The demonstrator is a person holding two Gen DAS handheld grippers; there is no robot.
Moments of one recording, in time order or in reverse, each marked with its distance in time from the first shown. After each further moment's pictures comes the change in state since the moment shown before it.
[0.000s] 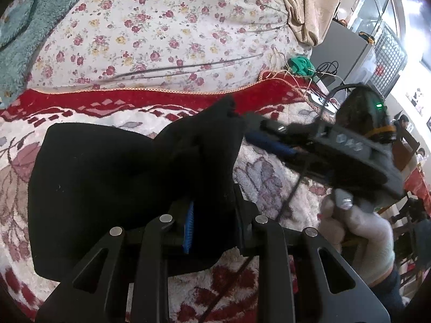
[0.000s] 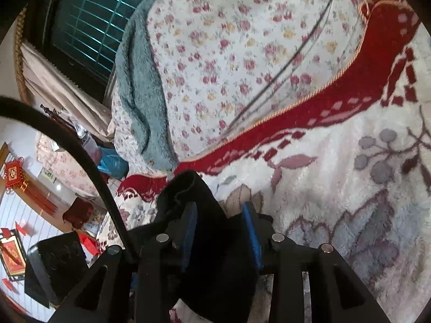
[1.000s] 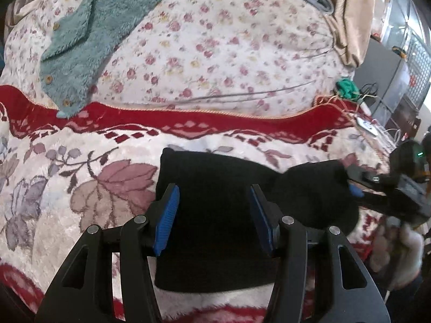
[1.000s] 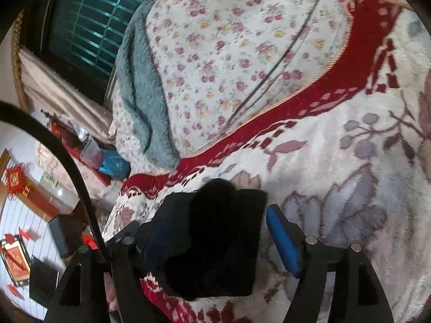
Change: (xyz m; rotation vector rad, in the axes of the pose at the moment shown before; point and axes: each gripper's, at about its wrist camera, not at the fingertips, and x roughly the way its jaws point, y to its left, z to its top) left arm -0.052 0.082 0.012 -0.035 -0.083 0.241; right arm -0.015 0.006 -0.014 0.023 0.056 -0.013
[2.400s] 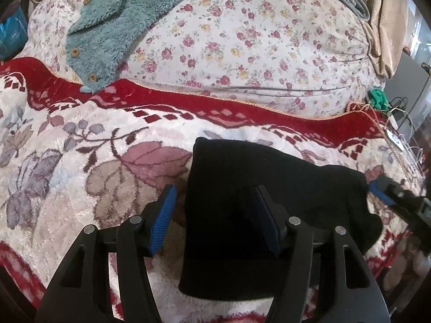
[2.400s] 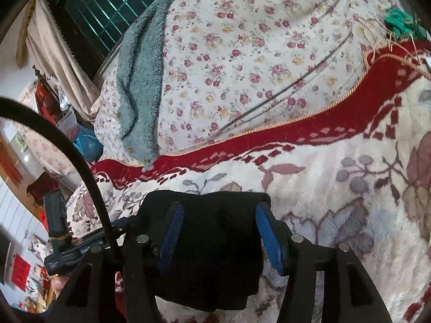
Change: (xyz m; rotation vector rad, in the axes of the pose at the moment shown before) left arm 0.013 0.035 -0.007 -0.111 0.039 0.085; right arm 0.014 0.034 -0.007 -0.186 -0.053 -0.197
